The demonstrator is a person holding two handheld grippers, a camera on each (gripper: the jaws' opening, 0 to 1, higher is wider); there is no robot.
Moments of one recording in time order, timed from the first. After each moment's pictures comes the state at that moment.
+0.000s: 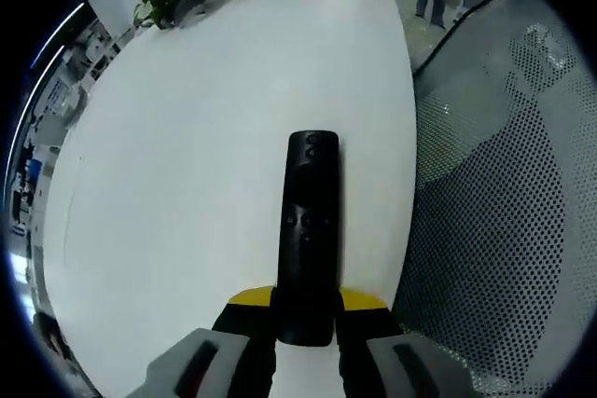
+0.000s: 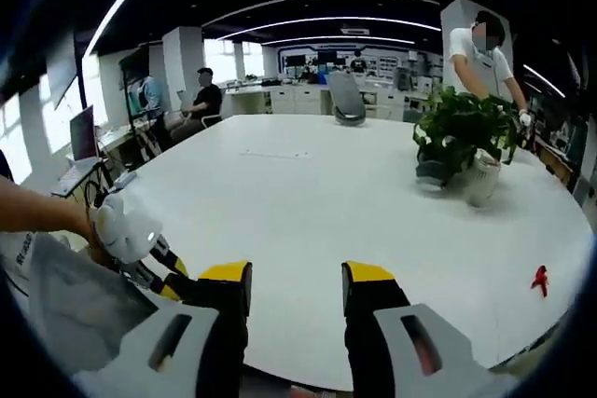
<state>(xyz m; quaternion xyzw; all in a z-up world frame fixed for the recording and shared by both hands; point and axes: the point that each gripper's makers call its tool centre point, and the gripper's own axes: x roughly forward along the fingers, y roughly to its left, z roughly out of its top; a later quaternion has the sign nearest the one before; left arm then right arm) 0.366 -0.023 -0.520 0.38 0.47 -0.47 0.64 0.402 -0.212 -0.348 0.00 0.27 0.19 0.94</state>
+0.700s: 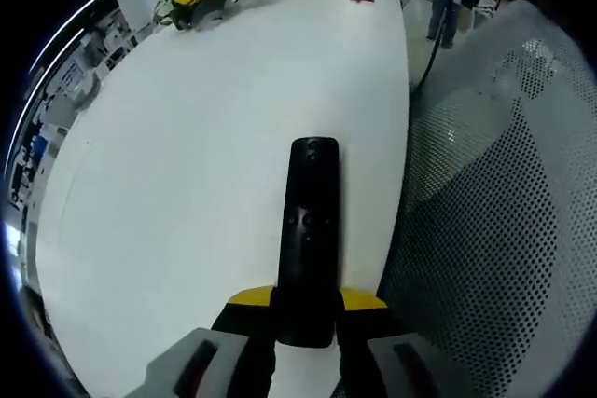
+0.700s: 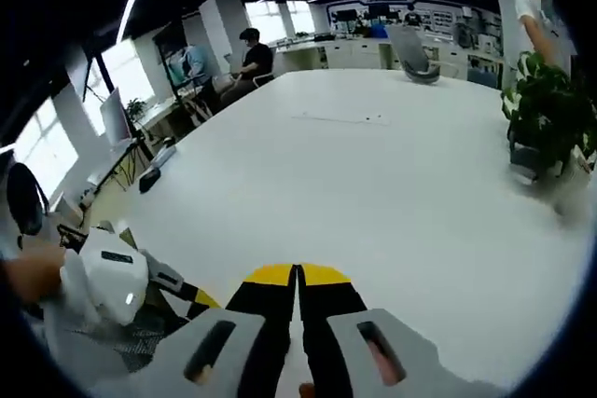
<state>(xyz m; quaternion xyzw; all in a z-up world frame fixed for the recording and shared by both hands) 0.356 -0.025 -0.519 0.33 0.46 -0.47 0.68 0.468 -0.118 -0.409 -0.01 0.39 0.31 0.87</state>
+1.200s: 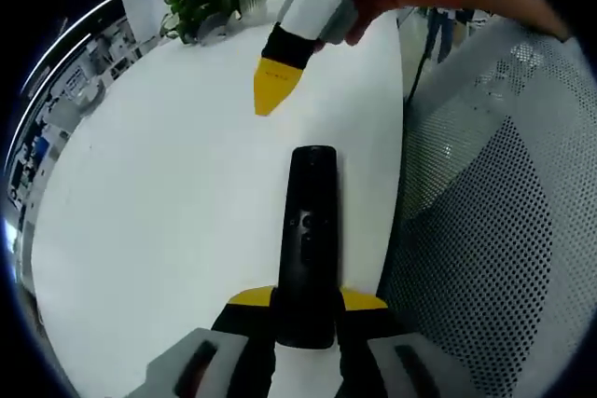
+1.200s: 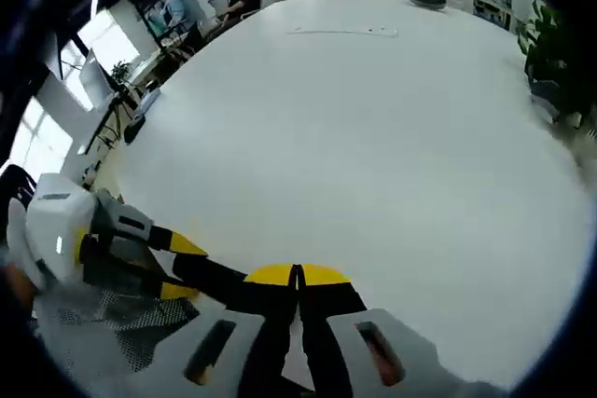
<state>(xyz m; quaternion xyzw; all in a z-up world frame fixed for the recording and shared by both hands) 0.357 -0.027 -0.519 0.31 0.43 -0.49 0.69 0.421 -0.118 -0.488 0.01 0.55 0.30 0.78</state>
